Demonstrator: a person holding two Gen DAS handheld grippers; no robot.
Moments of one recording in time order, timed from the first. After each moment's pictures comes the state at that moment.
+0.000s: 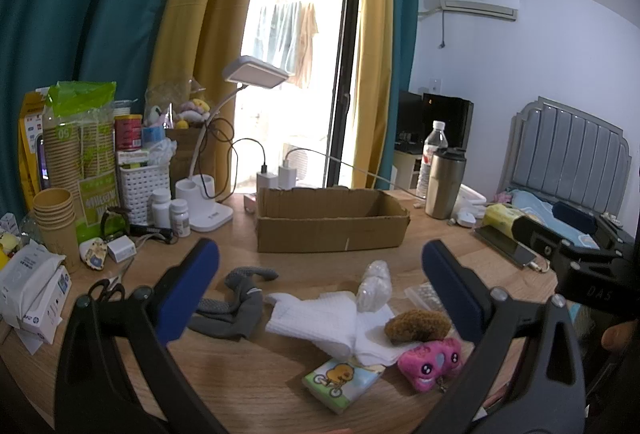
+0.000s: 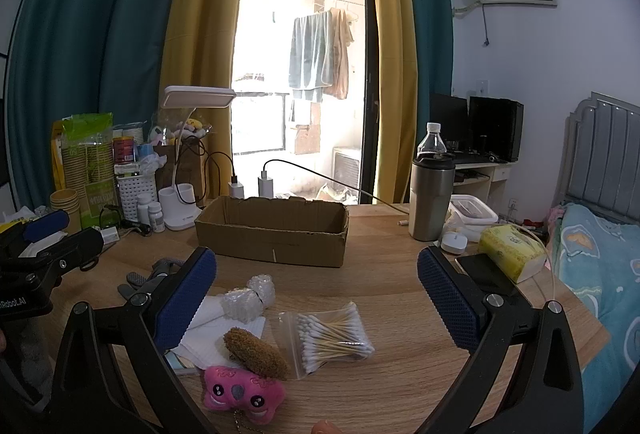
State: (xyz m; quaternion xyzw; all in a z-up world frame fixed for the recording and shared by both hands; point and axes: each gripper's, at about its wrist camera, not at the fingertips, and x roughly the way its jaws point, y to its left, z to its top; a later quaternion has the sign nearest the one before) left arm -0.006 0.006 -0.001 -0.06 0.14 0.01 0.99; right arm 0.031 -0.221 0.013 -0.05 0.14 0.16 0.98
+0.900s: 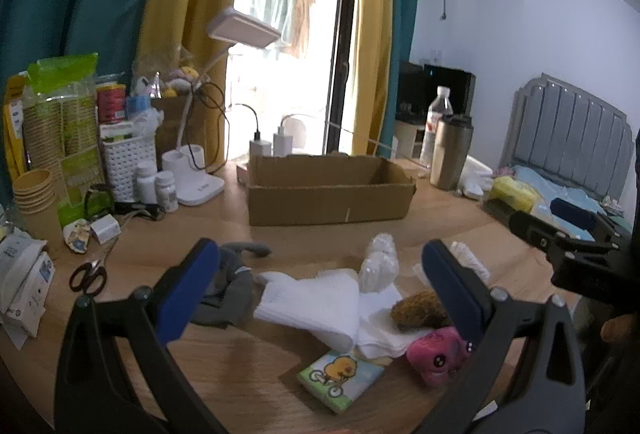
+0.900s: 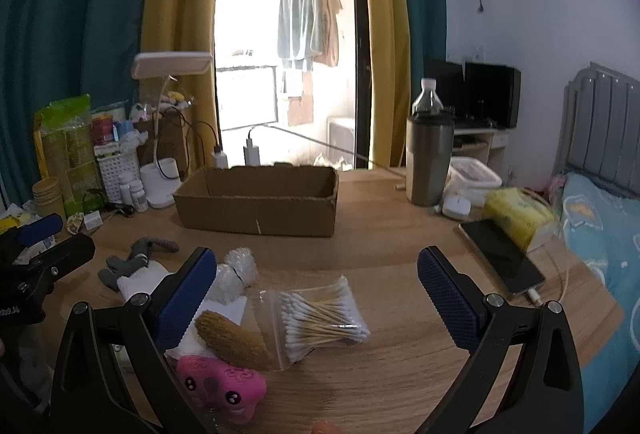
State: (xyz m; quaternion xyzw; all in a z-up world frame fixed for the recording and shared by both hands) left arm 0.030 -0.001 -0.025 -0.06 0.20 0.01 0.98; right arm 0.061 -0.223 -0.017 -0.04 0.20 0.15 0.97
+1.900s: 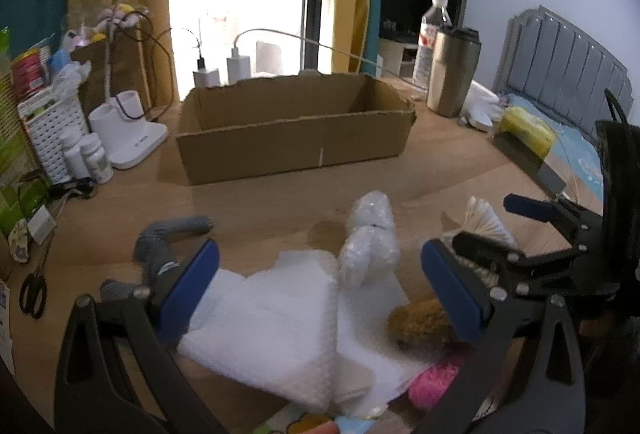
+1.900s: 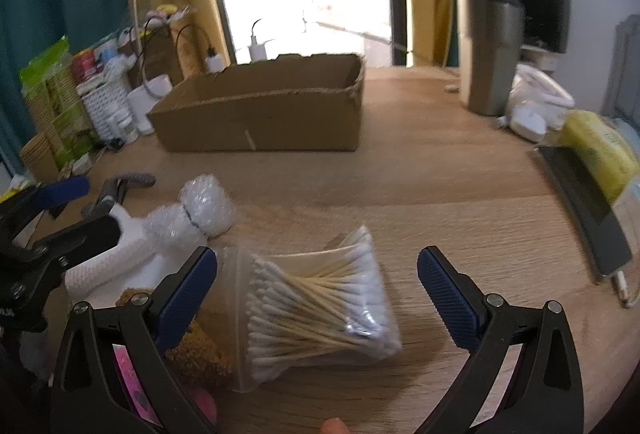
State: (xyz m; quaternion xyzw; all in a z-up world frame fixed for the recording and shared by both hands) left arm 0.139 -0.031 -0.064 -0.03 0.35 -0.04 0.93; right arm 0.166 -0.215 -0.088 -0.04 0.38 0.22 0.90
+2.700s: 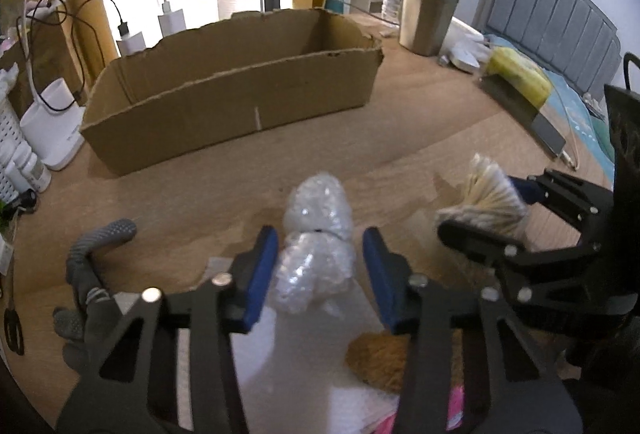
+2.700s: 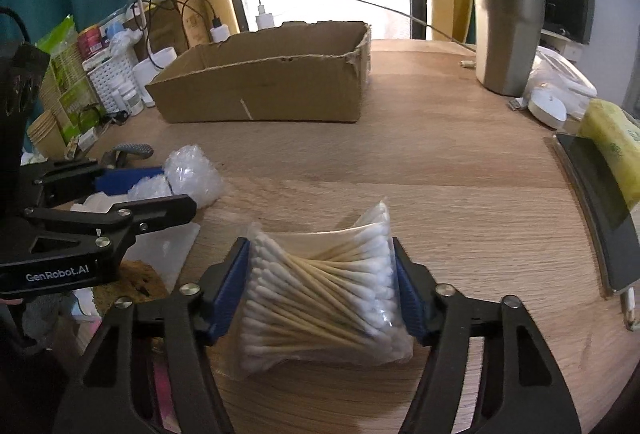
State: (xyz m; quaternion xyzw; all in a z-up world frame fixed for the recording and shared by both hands) left arm 0.194 -0.071 -0.089 0.00 0.45 -0.09 0.89; right arm 0.181 -0.228 -0.097 -0.05 0.42 0.25 0.87
